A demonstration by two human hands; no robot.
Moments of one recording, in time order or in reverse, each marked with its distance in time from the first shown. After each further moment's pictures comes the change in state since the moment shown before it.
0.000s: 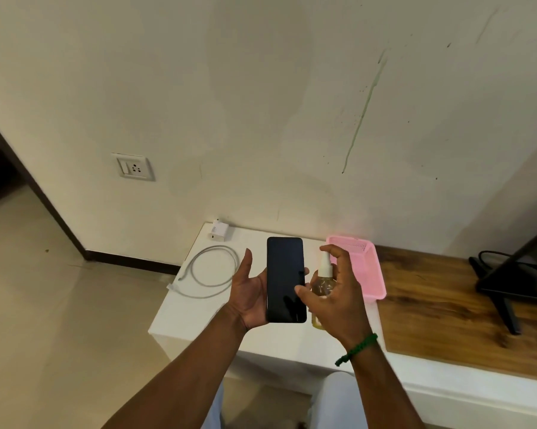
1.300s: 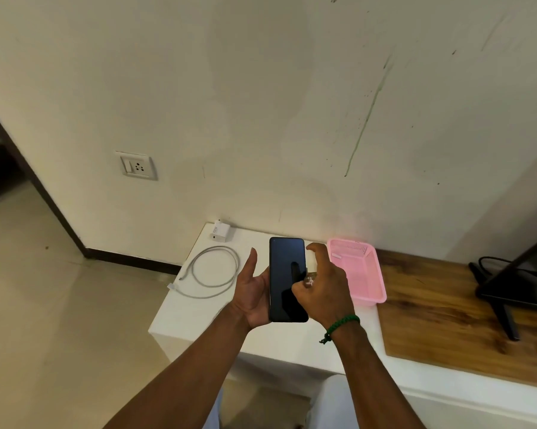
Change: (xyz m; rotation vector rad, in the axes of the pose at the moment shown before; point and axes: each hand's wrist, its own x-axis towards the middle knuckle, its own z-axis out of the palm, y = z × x) left_hand 0.003 0.003 0.004 0.019 0.080 0.022; right_hand 0.026 0.009 0.021 -0.464 -0.025 -0.088
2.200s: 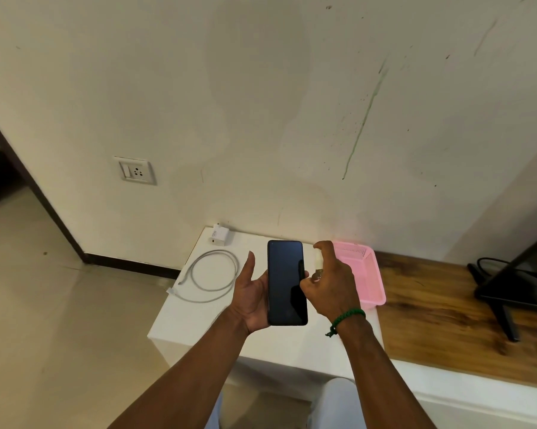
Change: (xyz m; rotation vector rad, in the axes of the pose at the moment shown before) left_hand -0.005 0.001 0.005 -0.011 0.052 0.044; right_hand 0.012 0.008 -0.009 -0.058 -0.010 0.053
